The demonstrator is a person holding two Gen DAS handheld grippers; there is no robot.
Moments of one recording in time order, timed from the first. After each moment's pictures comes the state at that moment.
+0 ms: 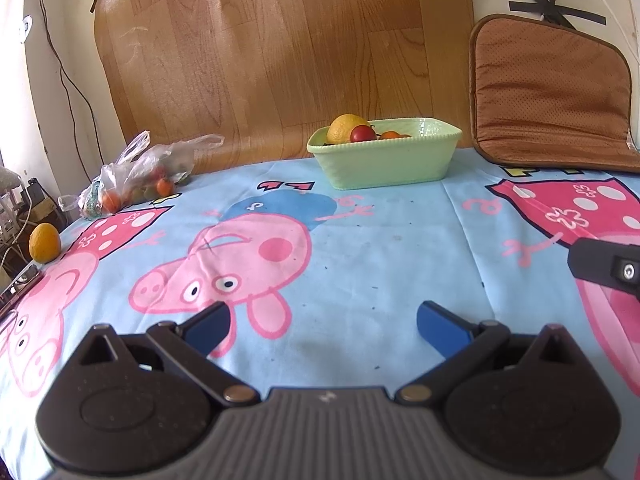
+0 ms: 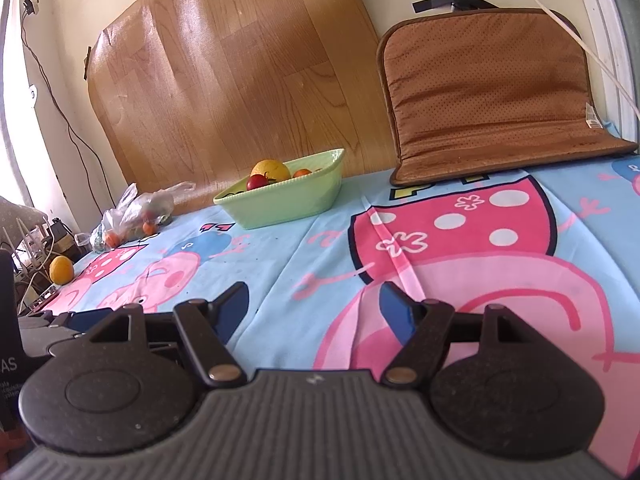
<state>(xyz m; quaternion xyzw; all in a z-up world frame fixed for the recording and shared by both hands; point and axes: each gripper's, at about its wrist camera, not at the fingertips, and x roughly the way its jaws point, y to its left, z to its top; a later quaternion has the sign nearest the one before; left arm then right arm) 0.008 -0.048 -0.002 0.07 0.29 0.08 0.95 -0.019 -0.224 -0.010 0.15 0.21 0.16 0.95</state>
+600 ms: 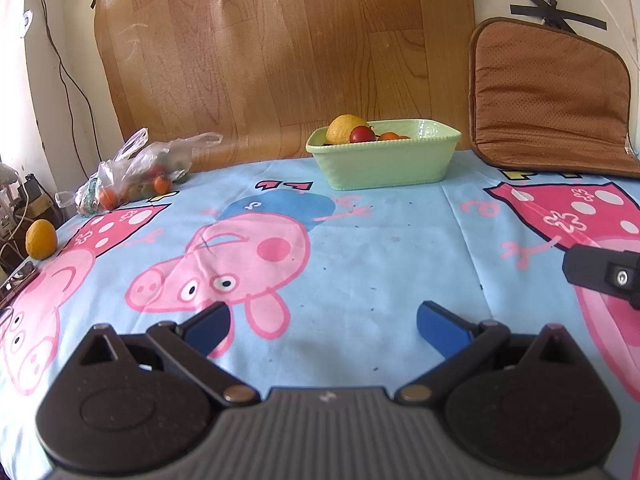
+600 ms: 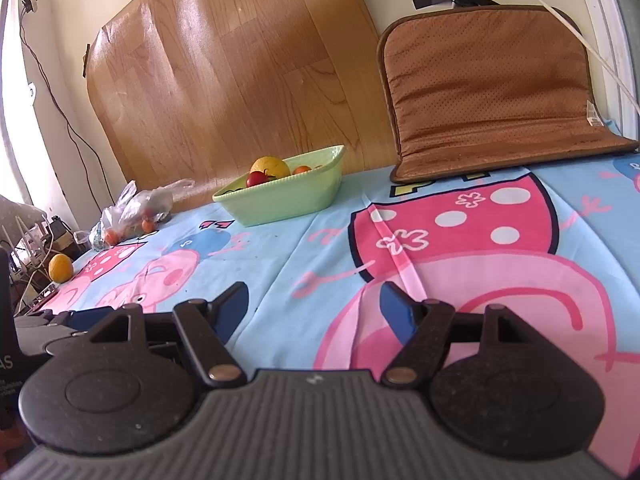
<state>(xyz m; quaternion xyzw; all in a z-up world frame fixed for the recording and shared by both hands) 0.008 -0.046 -0.002 0.06 0.29 0.08 0.95 -0.017 -0.224 -0.009 0.14 0.22 0.15 0.95</state>
